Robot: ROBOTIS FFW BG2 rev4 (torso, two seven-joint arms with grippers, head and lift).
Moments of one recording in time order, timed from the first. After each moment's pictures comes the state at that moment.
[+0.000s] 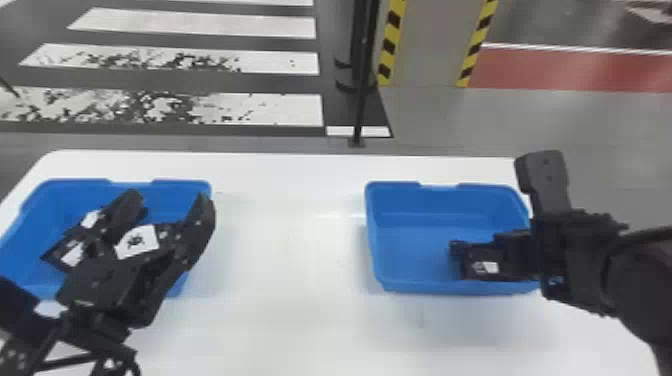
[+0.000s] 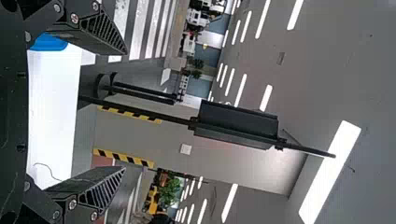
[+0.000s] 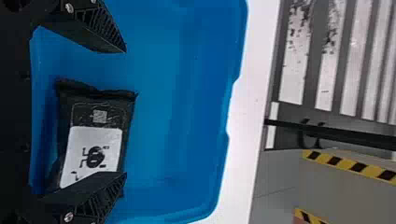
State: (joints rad) left arm 0.51 0.10 0.00 -2.16 0.34 -0.06 -0.20; right arm -0.05 -0.29 -0.05 -2.21 -0.28 1.52 -0.02
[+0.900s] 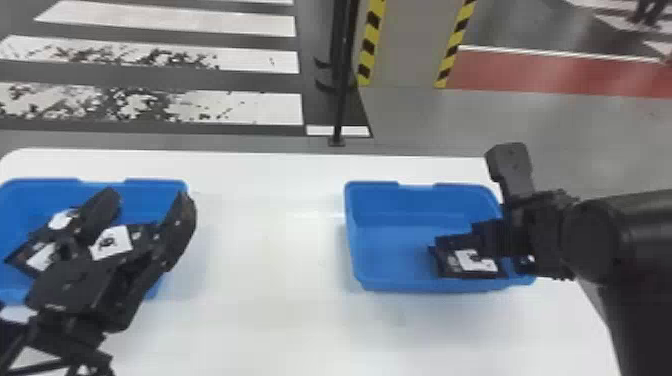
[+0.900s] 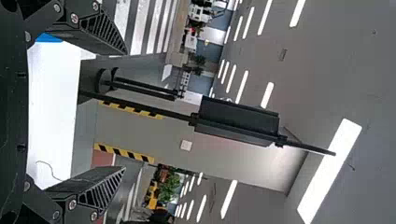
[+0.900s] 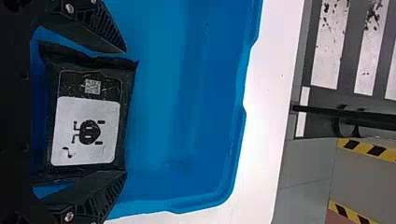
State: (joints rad) left arm 0.51 0.11 -0.01 -2.17 0.34 -0.05 -0.20; right arm -0.19 -0.31 -0.03 -2.03 -0.30 1.57 -0.06
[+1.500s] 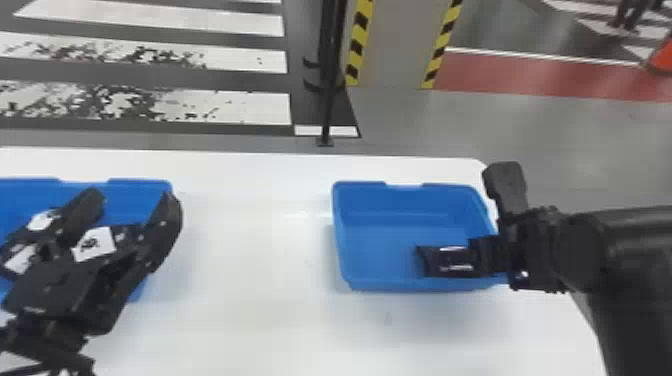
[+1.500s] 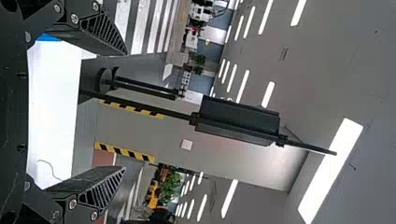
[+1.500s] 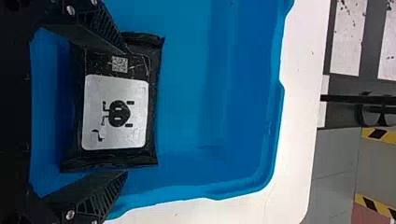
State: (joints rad) left arm 0.51 0.11 -0.01 -2.17 0.34 -0.04 -0.20; right arm -0.14 -0.31 -0.08 -2.00 -0.30 1.57 -0.06
